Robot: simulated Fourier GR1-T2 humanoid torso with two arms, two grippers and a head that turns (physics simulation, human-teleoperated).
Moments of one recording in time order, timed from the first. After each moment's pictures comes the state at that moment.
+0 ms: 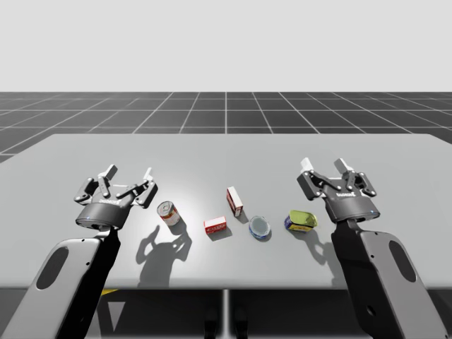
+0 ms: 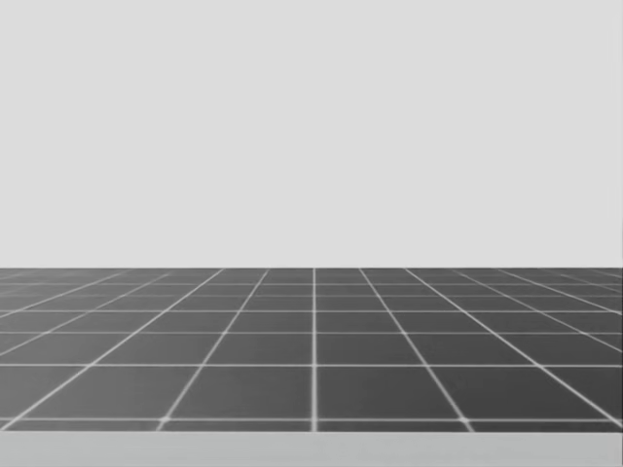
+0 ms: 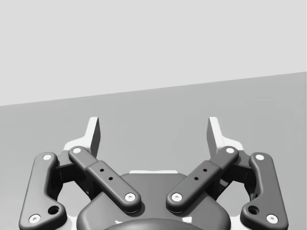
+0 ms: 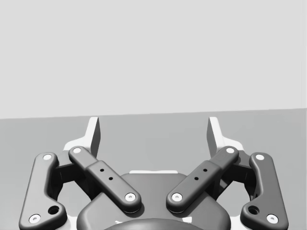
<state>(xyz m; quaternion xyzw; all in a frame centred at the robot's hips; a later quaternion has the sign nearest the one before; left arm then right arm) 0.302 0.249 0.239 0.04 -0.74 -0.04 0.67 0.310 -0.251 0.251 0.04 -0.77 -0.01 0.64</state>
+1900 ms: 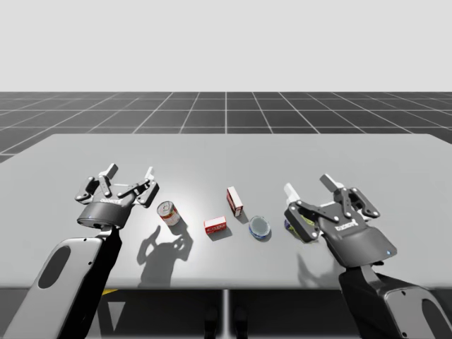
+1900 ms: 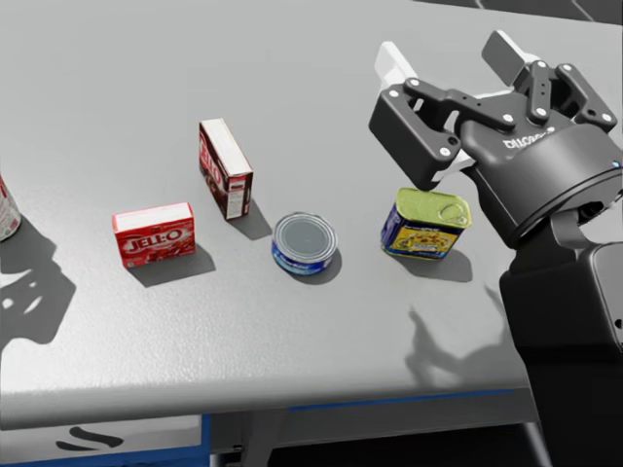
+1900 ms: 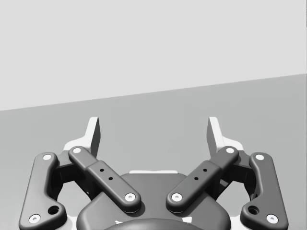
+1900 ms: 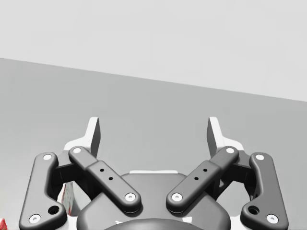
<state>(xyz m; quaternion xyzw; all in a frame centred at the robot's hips) 0.303 0.245 0.240 0.05 -0.75 -0.05 0.66 0.242 -0.213 0.267 0.09 -0.73 0.10 0.67</state>
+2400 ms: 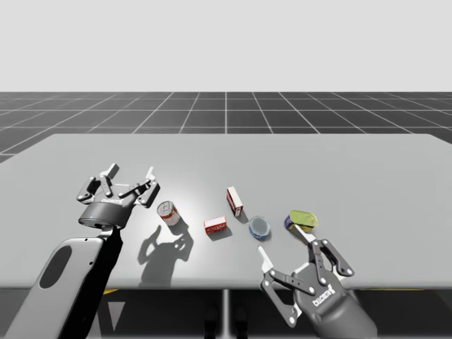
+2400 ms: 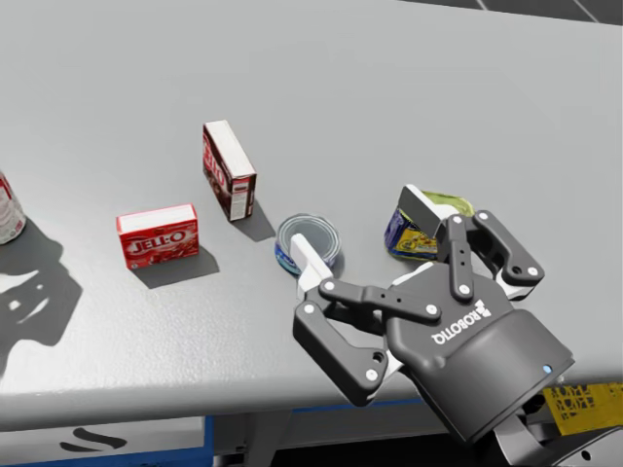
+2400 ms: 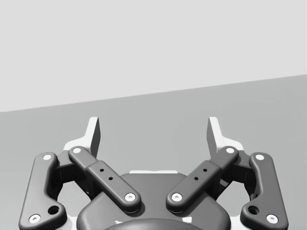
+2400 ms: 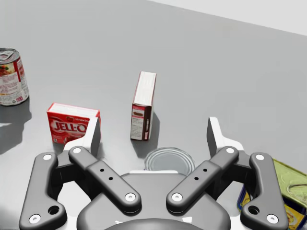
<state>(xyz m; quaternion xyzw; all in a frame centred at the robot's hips) 0.303 0.244 0.240 0.05 -0.75 -0.05 0.66 0.161 -0.172 0.212 0.13 -0.67 0.18 0.70</state>
